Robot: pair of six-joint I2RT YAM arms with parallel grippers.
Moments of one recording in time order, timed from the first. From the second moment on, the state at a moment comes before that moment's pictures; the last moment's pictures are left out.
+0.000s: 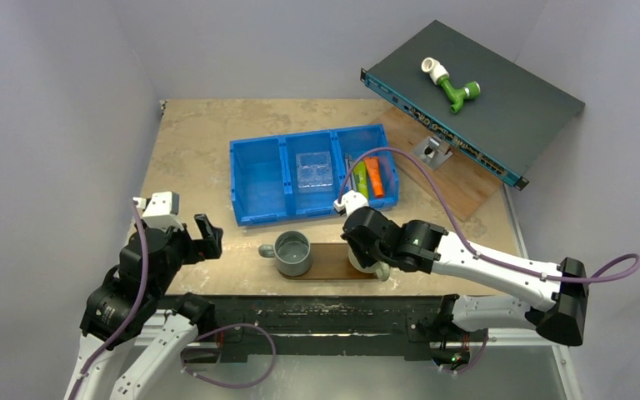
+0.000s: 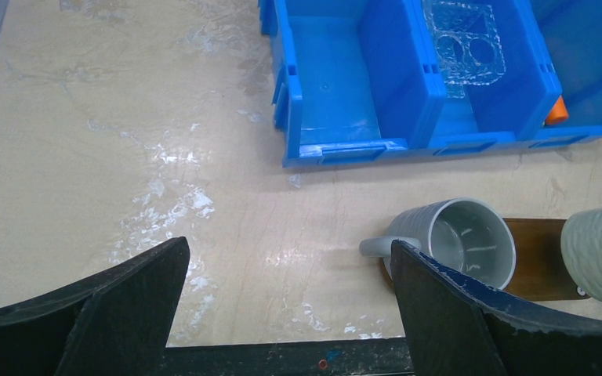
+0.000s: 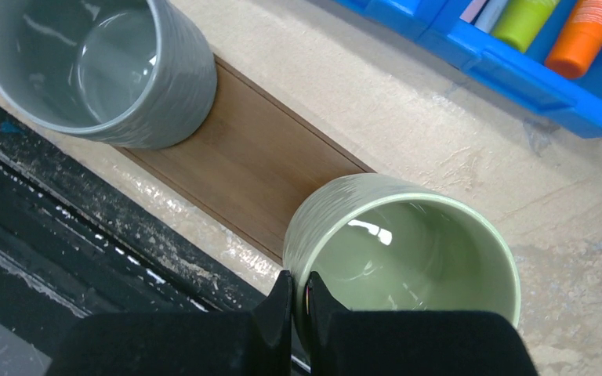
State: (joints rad) left arm -0.43 0.37 0.90 -1.00 -0.30 -0.38; right arm 1.11 1.16 1.00 -0.79 0.31 0.37
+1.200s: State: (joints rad) left arm -0.43 0.37 0.90 -1.00 -0.29 -0.38; right arm 1.11 1.15 0.86 -0.71 0.38 0.49
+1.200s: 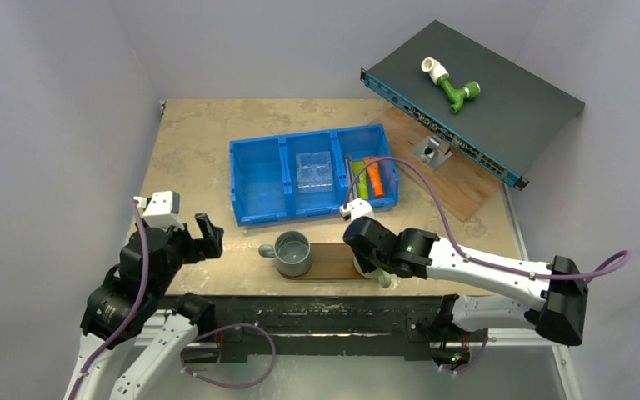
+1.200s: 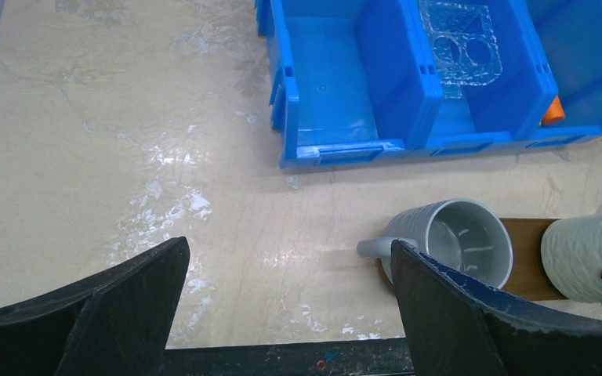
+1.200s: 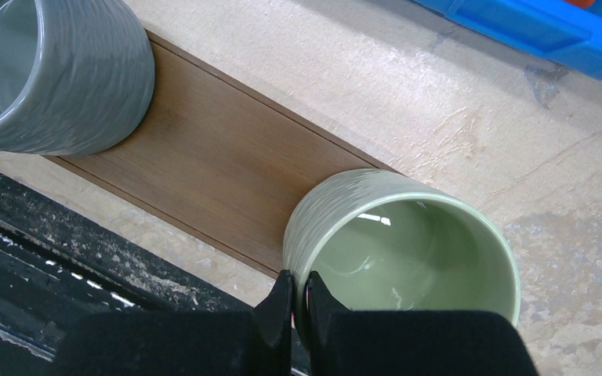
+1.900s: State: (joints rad) left arm -0.43 0.37 0.90 -1.00 -0.29 -0.38; right arm 1.11 1.18 0.86 -0.68 0.38 0.49
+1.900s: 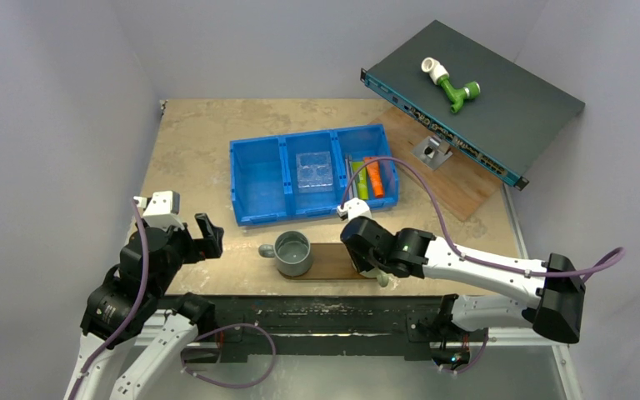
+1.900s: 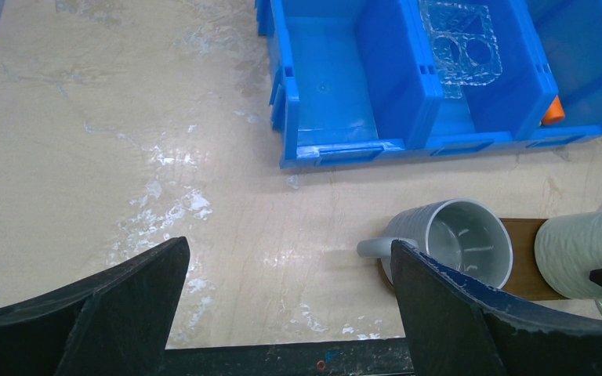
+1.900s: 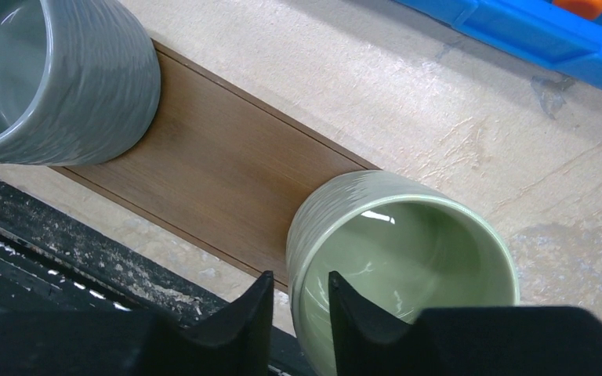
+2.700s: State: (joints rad) left arm -0.43 0.37 0.90 -1.00 -0.29 -0.38; right arm 0.99 1.37 1.28 -0.68 0.47 0.37
